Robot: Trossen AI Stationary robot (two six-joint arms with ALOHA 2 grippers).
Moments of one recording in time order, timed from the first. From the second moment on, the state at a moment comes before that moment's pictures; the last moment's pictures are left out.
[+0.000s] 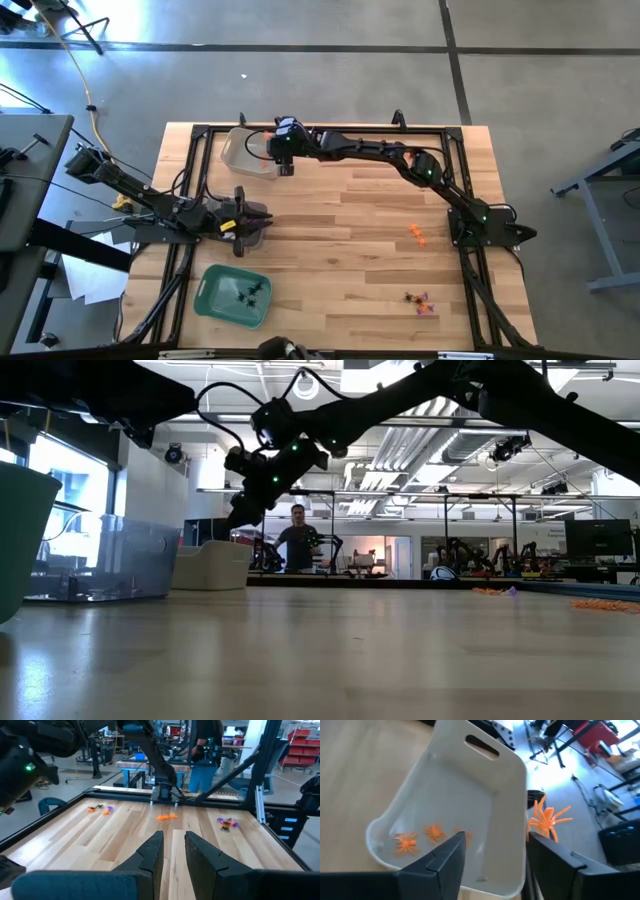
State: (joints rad) left arm -0.42 0.80 0.22 0.53 -0.52 -0.08; right arm -0.31 2.45 2.16 -0.27 0.13 -0.59
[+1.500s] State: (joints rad) left arm -0.45 0.80 0.22 0.52 -0.51 -0.08; right arm -0.28 2.45 2.16 -0.28 0.12 -0.55
